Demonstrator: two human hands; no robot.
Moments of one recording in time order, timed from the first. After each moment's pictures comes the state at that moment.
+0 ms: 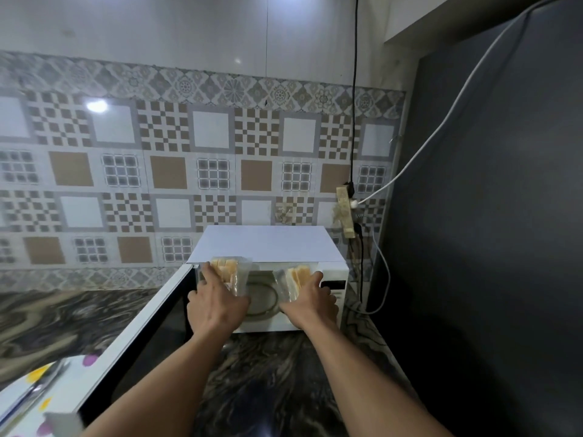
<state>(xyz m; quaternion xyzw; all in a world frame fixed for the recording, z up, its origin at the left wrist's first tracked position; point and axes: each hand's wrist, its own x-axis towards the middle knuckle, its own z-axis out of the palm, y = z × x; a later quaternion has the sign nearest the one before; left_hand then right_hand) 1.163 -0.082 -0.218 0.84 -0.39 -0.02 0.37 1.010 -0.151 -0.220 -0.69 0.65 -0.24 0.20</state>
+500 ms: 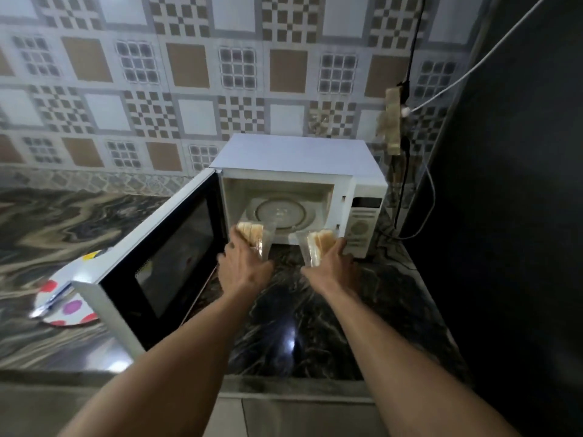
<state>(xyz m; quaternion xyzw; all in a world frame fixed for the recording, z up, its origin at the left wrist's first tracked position) 1.136 -0.065 -0.334 0.87 -0.34 -0.07 0.34 0.995 -0.139 -0.336 -0.69 0.64 -0.21 0.25</state>
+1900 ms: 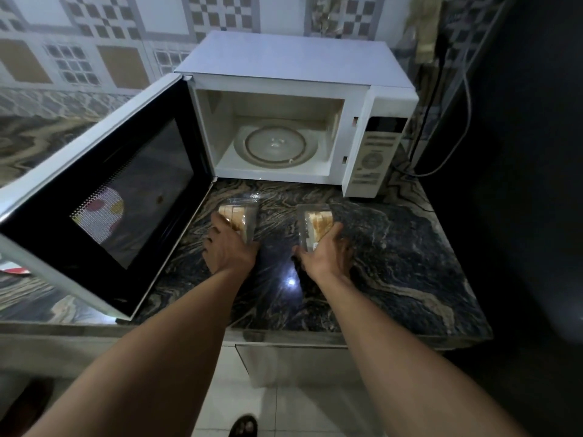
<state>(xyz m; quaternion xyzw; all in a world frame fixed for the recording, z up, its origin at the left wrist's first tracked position) 1.149 -0.082 -0.457 0.91 -0.28 -0.11 0.29 0.996 -0.151 -0.462 -0.68 0.67 -0.15 0.27</state>
